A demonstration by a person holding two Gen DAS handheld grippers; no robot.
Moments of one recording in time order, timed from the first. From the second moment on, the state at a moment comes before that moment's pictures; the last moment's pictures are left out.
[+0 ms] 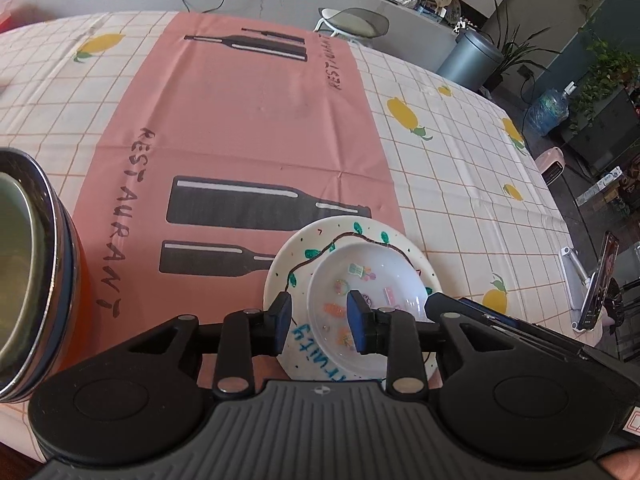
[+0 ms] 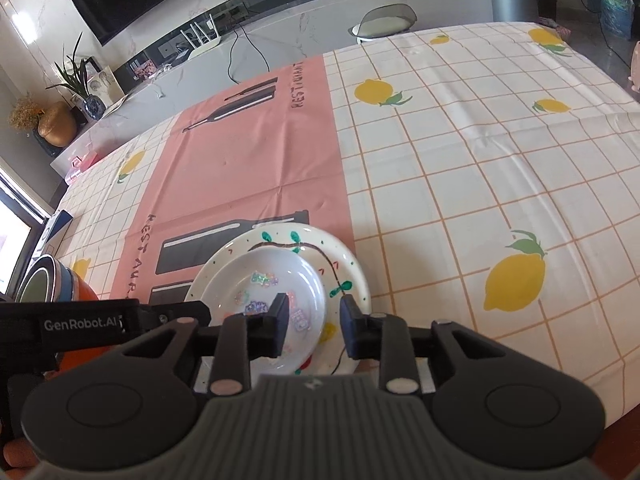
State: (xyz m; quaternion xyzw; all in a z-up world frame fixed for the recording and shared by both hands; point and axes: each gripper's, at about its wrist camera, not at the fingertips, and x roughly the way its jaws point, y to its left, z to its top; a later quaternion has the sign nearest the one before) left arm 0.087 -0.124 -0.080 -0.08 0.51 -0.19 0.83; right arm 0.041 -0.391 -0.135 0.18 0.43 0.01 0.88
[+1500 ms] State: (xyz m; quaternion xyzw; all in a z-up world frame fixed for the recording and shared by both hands) left arm 0.074 0.115 -0.039 -0.23 0.49 -0.08 0.84; right arm 0.093 -0.211 -0.099 0.24 0.55 0.12 0.79
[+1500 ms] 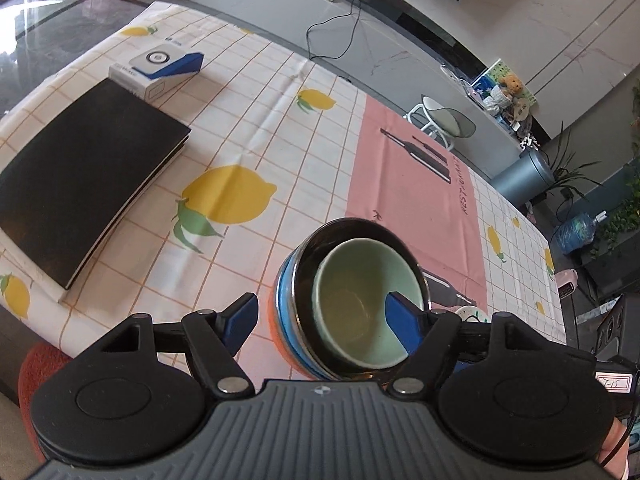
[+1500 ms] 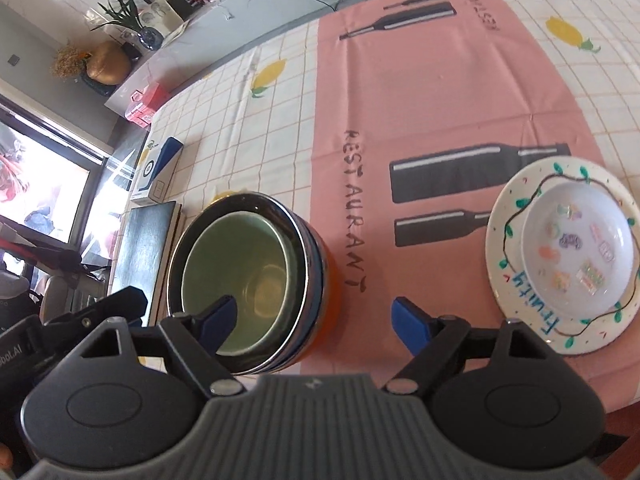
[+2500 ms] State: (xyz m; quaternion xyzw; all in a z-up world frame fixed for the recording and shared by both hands) left arm 0.098 0.117 -0.103 -0.31 0.52 -0.07 0.79; right arm 0.123 -0.207 -0.153 0.32 0.58 0.14 0.73
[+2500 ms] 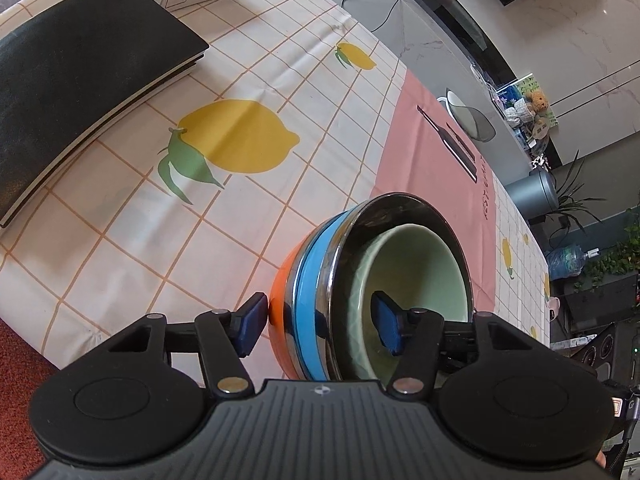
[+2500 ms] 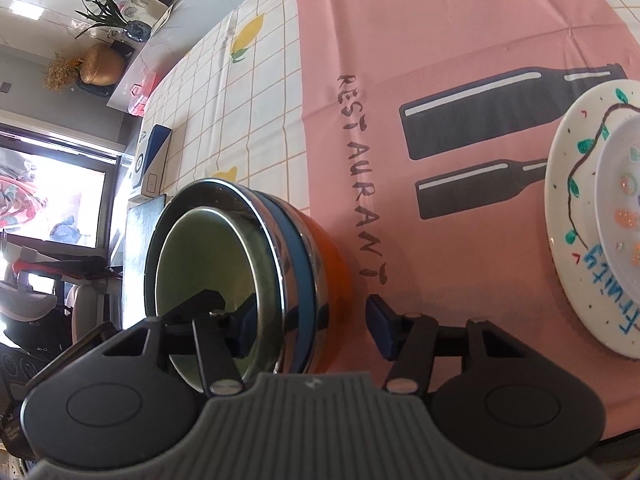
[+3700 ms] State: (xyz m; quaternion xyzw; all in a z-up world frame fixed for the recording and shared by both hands) left arm 0.098 0.056 -0.058 -0.23 0.50 -0.07 0.83; right arm 0.112 -0.247 -0.124 0.32 0.56 0.16 0.75
